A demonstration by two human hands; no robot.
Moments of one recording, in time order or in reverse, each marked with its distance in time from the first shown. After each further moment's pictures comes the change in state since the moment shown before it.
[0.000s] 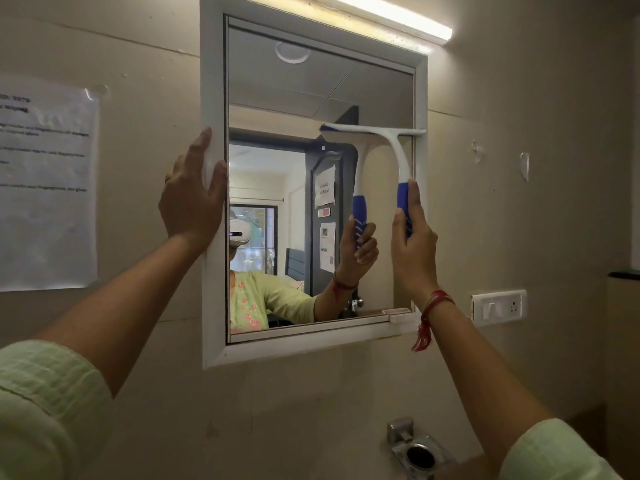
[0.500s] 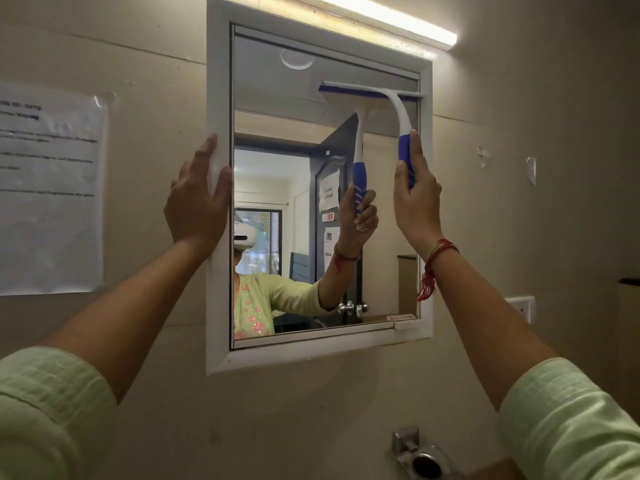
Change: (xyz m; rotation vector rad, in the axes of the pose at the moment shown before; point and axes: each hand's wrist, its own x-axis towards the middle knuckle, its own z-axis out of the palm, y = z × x) left_hand -0.001 0.002 -0.001 0.004 0.003 -0.004; right_hand 0.071 -0.032 0.008 -0.001 0.009 -0.076
